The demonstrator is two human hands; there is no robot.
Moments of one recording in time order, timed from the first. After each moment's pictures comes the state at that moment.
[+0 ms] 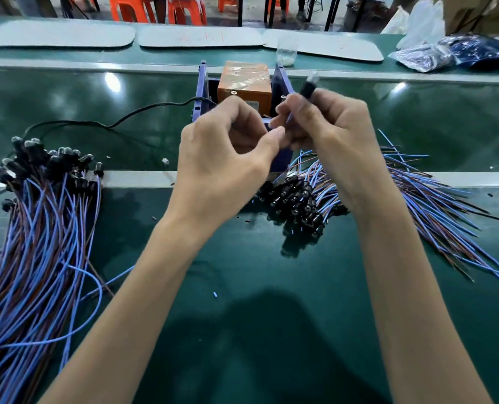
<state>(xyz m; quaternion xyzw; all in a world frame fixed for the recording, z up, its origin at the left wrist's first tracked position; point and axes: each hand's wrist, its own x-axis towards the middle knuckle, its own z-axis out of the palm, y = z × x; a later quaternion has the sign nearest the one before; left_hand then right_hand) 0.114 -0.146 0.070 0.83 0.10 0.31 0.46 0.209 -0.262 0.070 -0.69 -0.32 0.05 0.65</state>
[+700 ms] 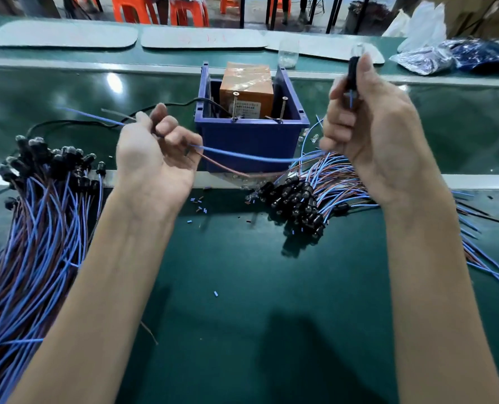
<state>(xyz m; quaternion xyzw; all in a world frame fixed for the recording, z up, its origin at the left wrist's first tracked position) 0.121 -0.096 0.073 0.19 0.20 0.27 0.92 0.208 -0.285 0.093 -0.58 -0.25 0.16 0.76</state>
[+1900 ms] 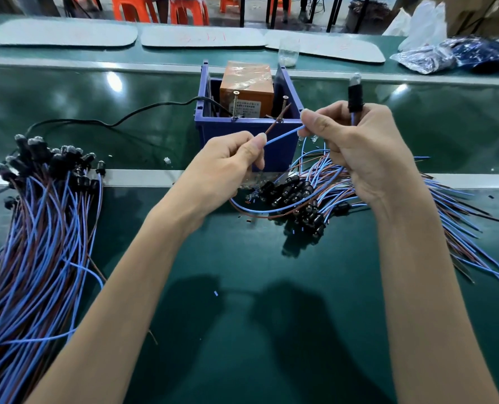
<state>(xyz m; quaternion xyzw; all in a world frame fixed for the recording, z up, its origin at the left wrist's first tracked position) 0.128 -0.123 0.049 0.80 0.07 0.10 0.58 0.218 -0.280 0.073 -0.71 -0.20 0.08 0.67</state>
